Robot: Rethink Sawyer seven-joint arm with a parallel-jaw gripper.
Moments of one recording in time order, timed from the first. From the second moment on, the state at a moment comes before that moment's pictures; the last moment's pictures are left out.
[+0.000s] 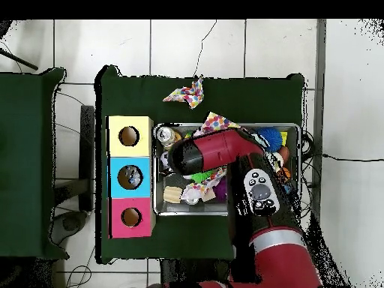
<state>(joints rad) -0.33 -0.53 0.25 1.46 -0.62 0.59 2.14</state>
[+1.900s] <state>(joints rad) -0.75 -0.28 0.64 1.51 -0.68 0.29 2.10</state>
